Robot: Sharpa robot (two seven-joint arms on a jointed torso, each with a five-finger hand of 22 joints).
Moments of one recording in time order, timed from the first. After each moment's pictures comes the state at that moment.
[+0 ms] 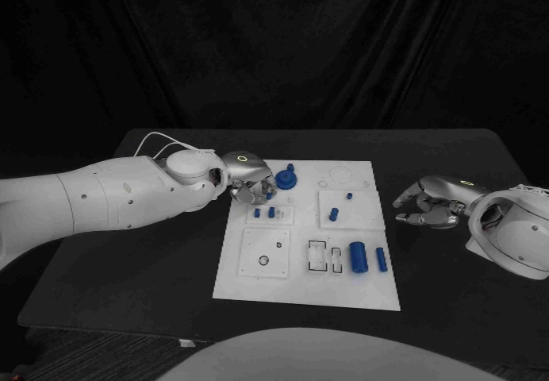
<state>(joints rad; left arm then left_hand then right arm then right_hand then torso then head) 1.24 -0.78 -0.22 1.30 -1.73 -0.22 0.20 1.38 -0.11 0.41 0.04 0.12 0.92 0.03 0.07 0.28 1.12 0.03 0.12 0.20 1.24 -0.03 1.13 0.70 0.08 1.39 0.07 1.15 1.31 1.29 -1.03 -0.25 1.64 -1.39 -0.20 -0.19 1.44 -0.02 0.14 0.22 0.29 0.88 0.10 0.10 0.08 1.44 0.00 1.39 1.38 1.46 -0.06 1.41 1.31 0.09 1.37 0.05 1.01 1.31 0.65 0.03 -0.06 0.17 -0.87</state>
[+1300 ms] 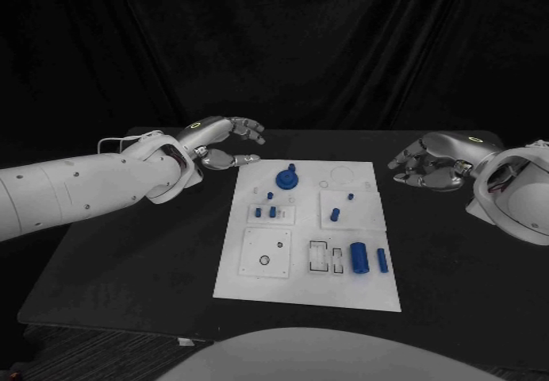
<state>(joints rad) 1.29 -0.94 -0.22 1.36 -1.08 -0.49 0.48 1.33 -0.07 0.18 0.27 0.24 0.79 0.08 0.07 0.20 0.42 0.07 0.19 0.27 0.33 0.07 0.45 0.30 0.12 0.46 0.16 0.08 1.08 1.44 -0.99 -0.25 1.69 -1.39 -0.22 -0.20 1.49 -0.07 0.24 0.25 0.27 0.90 0.10 0.08 0.07 0.96 0.03 0.62 0.70 1.42 -0.04 1.11 1.13 0.13 1.29 0.07 0.71 1.31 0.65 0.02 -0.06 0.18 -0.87</state>
